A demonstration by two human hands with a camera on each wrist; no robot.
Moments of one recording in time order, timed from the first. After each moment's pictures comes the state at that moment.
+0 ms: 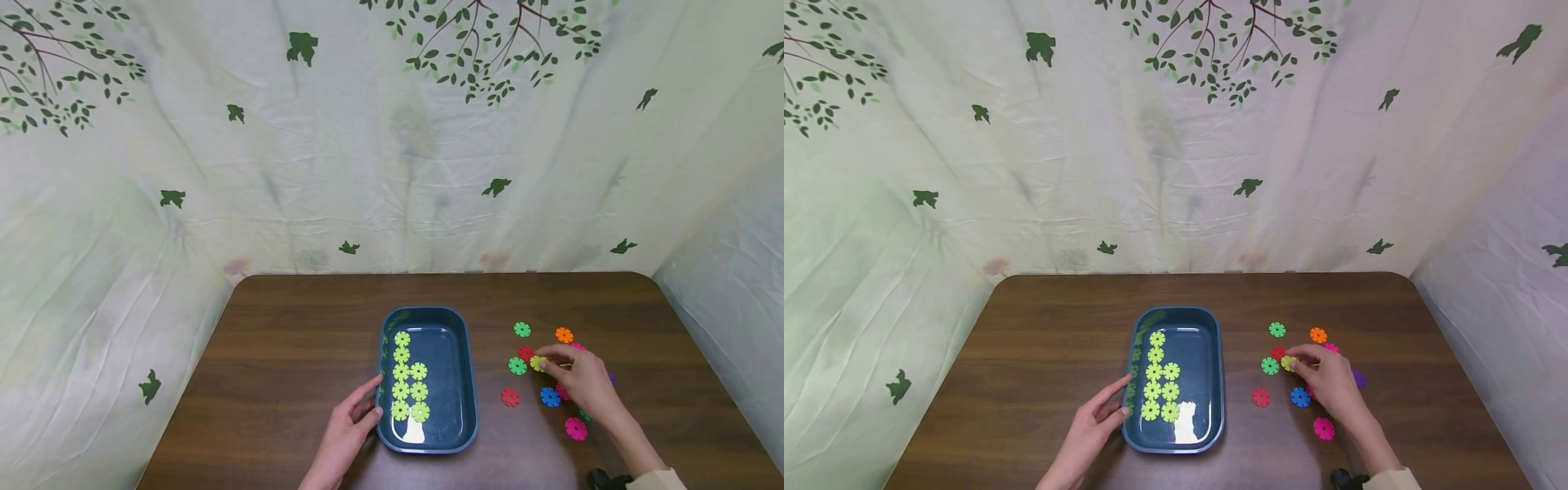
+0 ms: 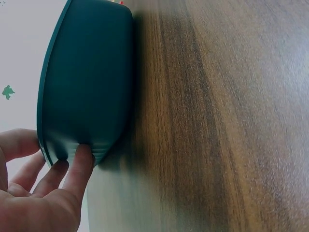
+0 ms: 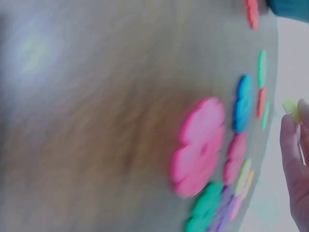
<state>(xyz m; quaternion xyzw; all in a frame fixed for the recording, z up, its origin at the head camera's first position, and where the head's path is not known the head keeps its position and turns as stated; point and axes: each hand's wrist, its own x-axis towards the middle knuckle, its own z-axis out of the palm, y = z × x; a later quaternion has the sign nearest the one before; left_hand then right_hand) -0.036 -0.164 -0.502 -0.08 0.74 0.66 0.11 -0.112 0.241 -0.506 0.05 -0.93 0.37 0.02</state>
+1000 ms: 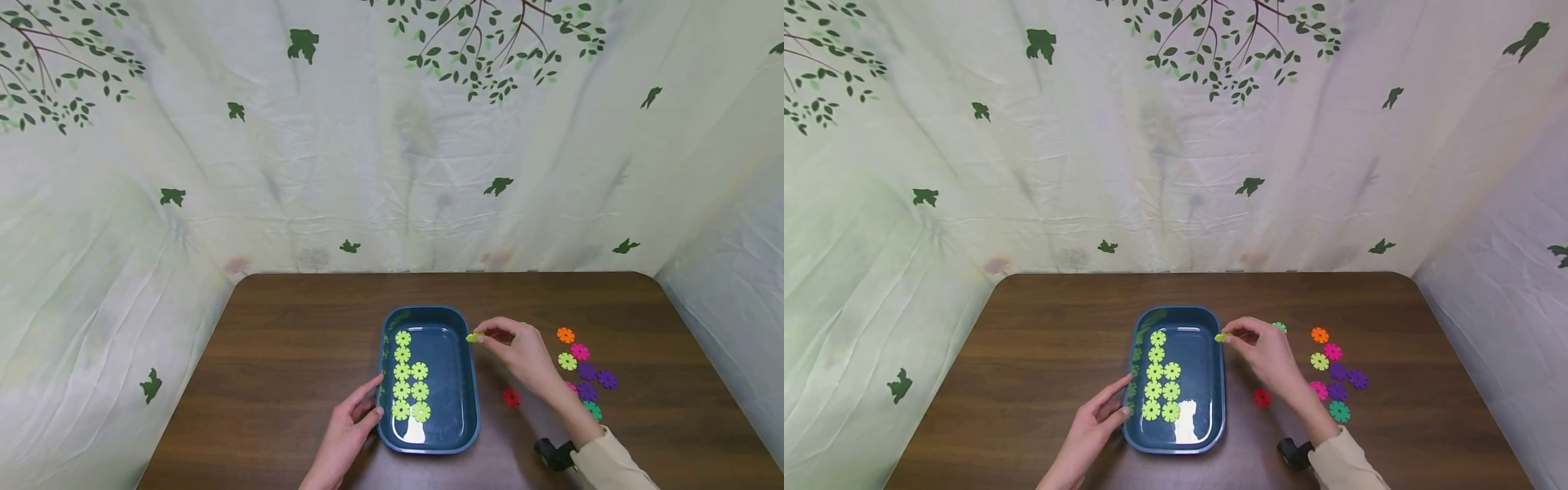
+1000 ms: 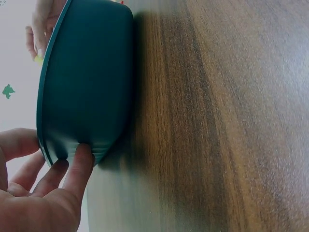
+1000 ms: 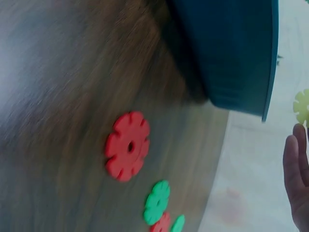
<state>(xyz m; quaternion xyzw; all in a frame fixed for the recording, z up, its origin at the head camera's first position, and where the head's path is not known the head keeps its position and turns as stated) -0.037 -0.164 -0.502 -0.08 0.74 0.66 0.11 -0.138 0.145 -0.468 0.13 -0.87 0.48 0.05</state>
